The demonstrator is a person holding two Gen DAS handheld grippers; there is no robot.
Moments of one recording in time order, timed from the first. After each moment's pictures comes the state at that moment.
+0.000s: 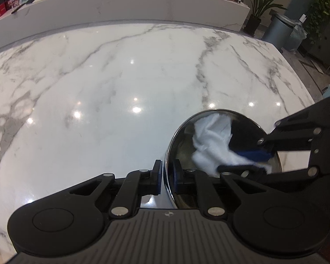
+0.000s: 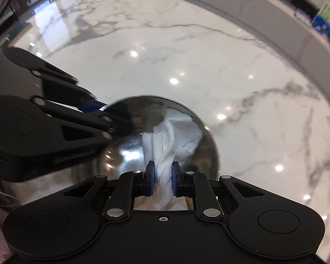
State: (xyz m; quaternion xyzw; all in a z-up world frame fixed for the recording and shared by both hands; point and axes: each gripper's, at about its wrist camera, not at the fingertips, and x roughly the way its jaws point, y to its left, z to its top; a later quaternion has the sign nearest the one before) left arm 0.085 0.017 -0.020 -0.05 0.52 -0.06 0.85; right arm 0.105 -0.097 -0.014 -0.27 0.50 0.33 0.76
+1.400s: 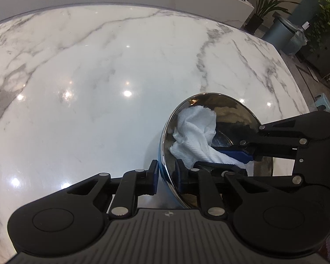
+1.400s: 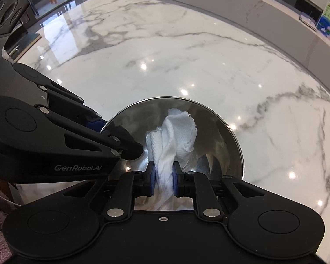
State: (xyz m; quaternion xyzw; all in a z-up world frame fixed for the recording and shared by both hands) left arm 0.082 0.025 -0.027 -0.10 0.55 -0.07 0.83; right arm 0.101 -0.092 -0.019 -0.22 0.49 0.37 0.76
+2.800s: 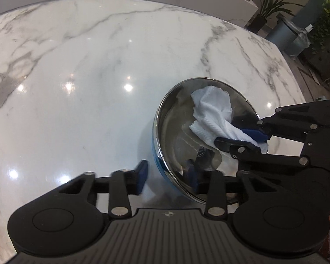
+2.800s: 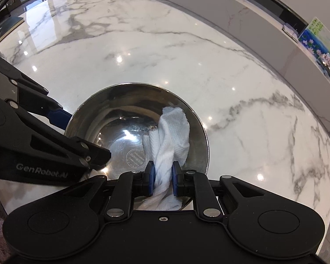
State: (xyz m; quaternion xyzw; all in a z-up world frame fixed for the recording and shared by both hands) left arm 0.074 0.033 -0.028 -0.12 0.55 -0.08 0.82; right arm 0.096 -0.092 -0.018 -0.29 0.47 0.31 0.78
